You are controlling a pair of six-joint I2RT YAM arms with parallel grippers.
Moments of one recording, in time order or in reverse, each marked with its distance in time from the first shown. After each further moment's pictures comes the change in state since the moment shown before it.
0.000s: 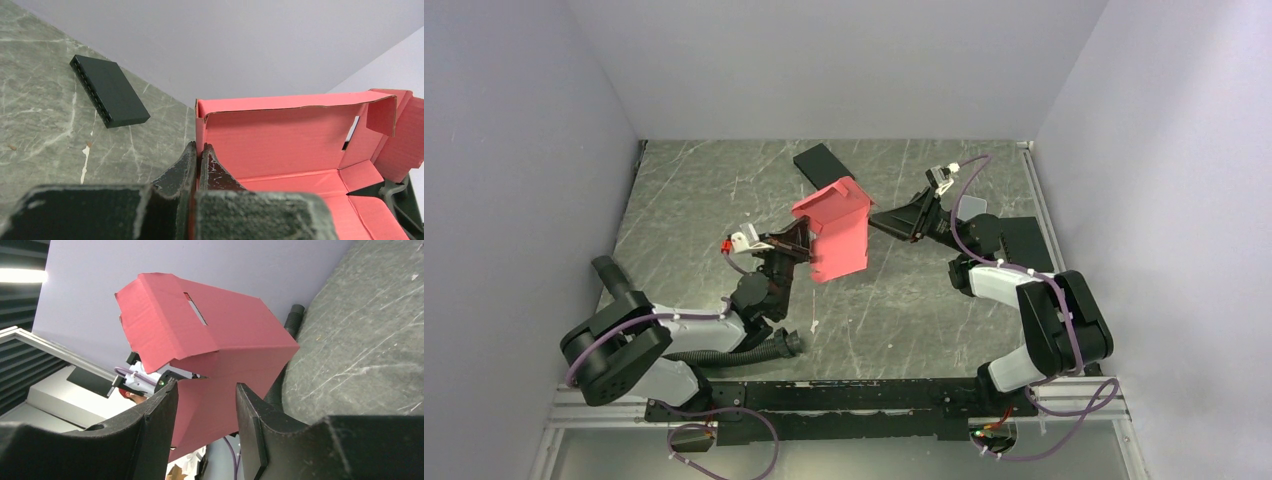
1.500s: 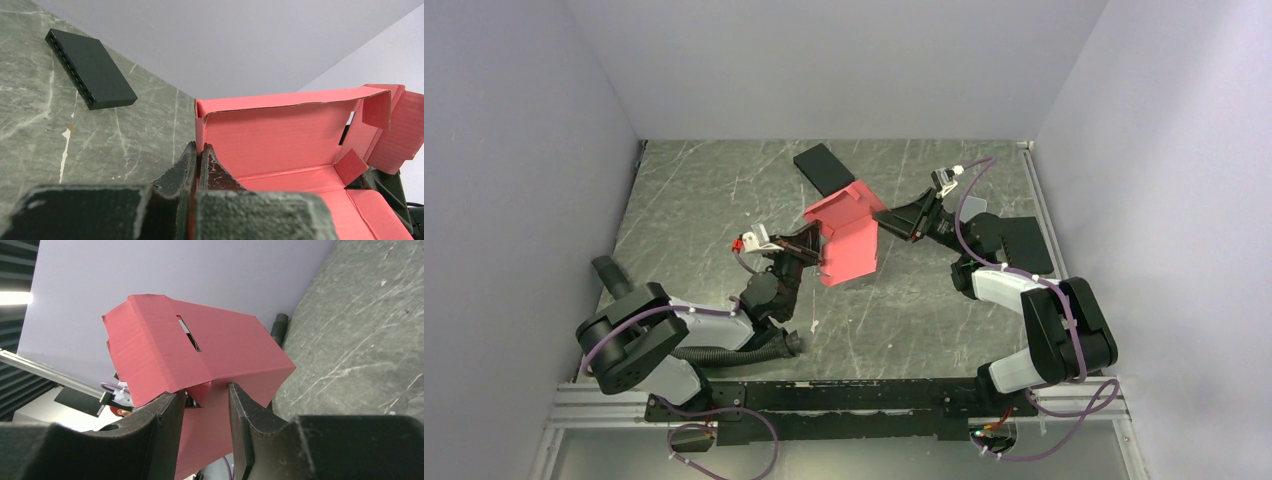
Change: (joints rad) left arm -0.018 0.068 0.011 0.025 0.044 -0.056; right arm -0.007 -0.042 -0.019 -0.102 0.063 -0.058
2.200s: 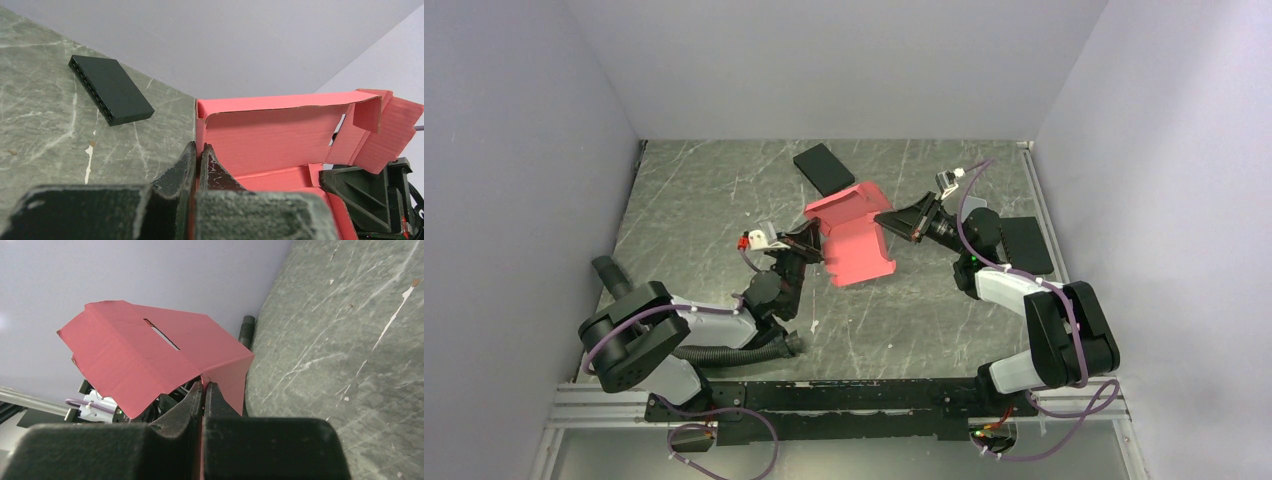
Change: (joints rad) left arm -0.018 0.016 0.036 0.005 -0.040 0.148; right arm -0.013 -0.024 0.000 -0.201 0.034 -0.142
